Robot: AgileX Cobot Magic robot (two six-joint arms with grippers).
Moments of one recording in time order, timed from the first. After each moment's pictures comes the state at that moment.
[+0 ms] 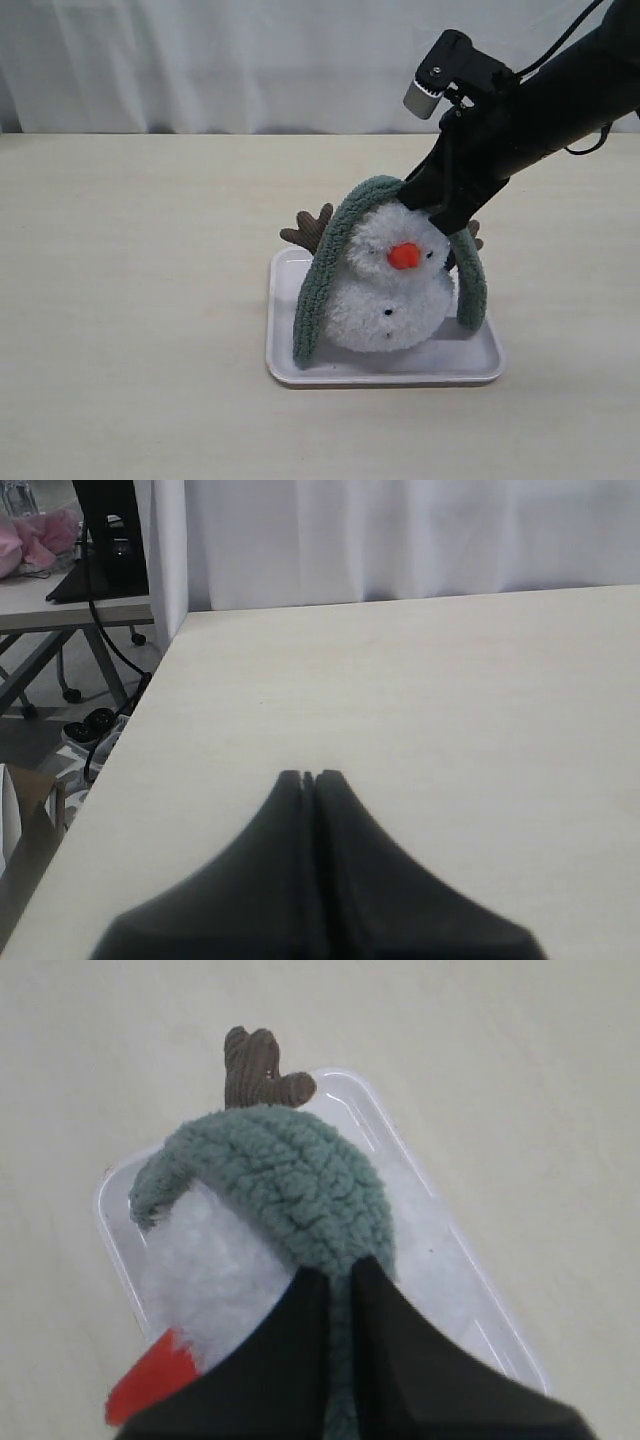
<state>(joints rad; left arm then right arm) 0.02 0.00 0.00 0.04 0.34 0.05 0.25 1.63 -1.23 0.56 0.85 -1.15</state>
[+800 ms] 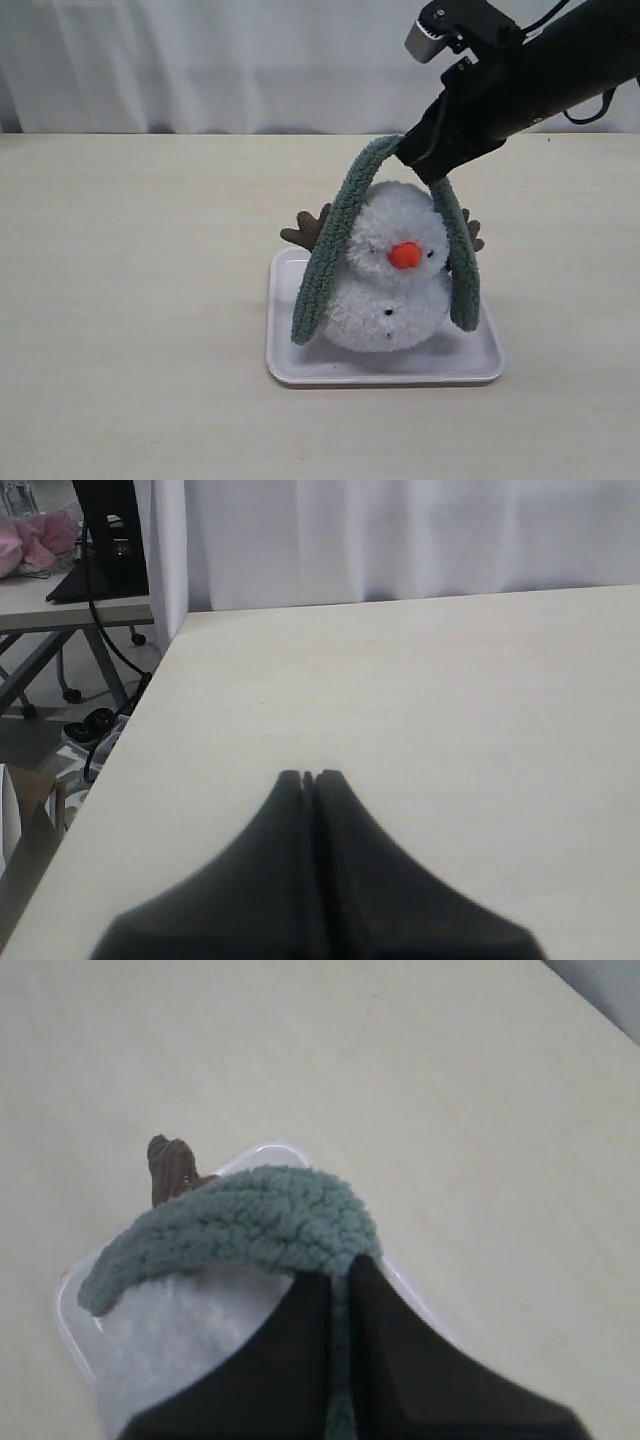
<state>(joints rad) 0.02 0.00 0.00 0.04 0.34 0.05 0.25 1.64 -1.31 0.56 0.79 -0.98</state>
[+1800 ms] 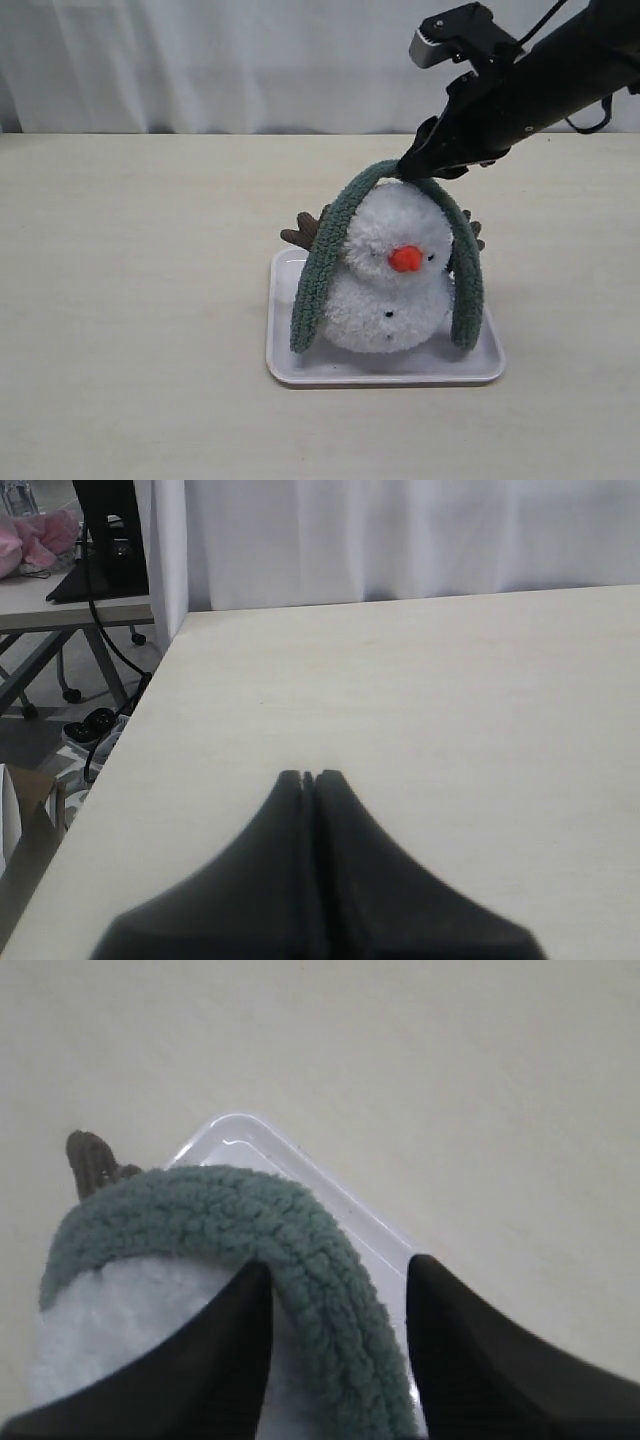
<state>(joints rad) 0.02 0.00 0.00 0.04 0.34 0.05 0.25 1.67 -1.31 0.45 0.76 -0.72</state>
